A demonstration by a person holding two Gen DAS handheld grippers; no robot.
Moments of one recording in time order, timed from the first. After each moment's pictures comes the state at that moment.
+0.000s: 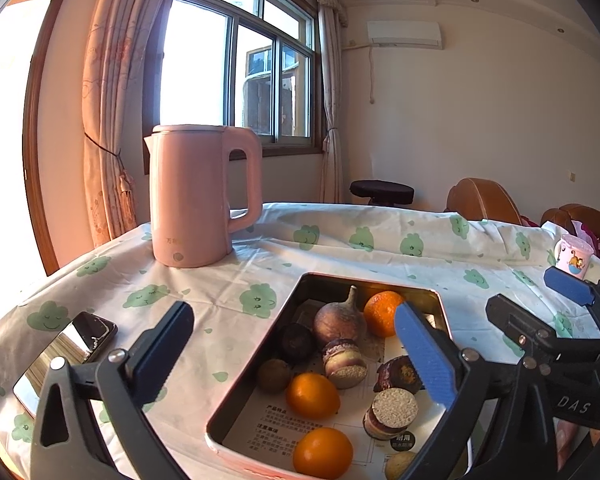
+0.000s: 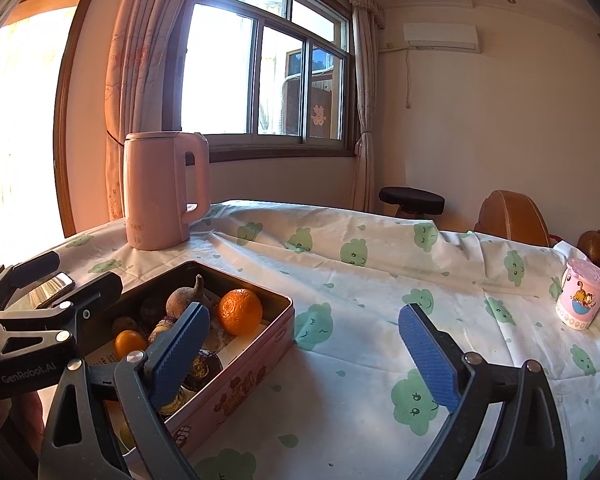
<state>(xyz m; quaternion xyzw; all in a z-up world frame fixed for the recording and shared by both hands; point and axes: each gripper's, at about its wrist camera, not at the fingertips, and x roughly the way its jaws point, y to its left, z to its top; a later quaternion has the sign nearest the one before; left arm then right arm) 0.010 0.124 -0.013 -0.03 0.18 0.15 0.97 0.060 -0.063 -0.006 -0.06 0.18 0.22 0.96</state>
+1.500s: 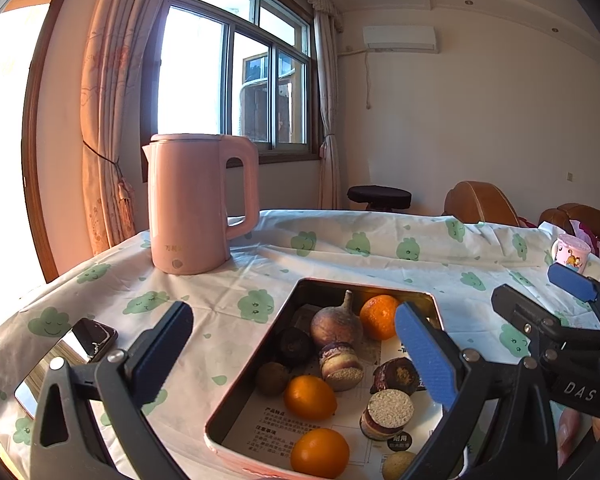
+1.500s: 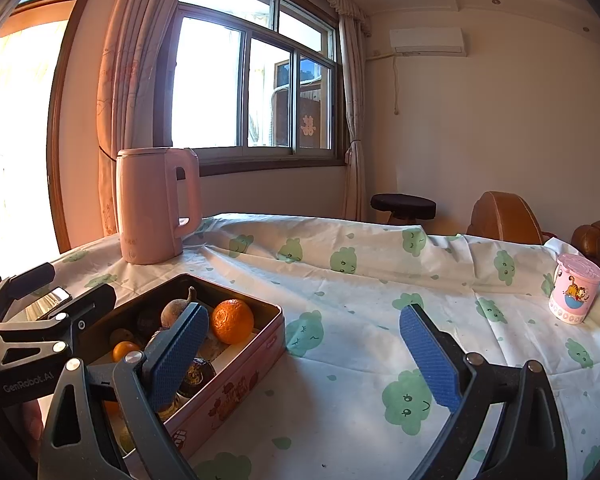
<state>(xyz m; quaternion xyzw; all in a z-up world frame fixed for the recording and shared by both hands) 0.006 0.119 -0.011 -0.02 0.17 0.14 0.98 0.056 -0.072 -0.003 -0.05 0.17 0.21 0.96</state>
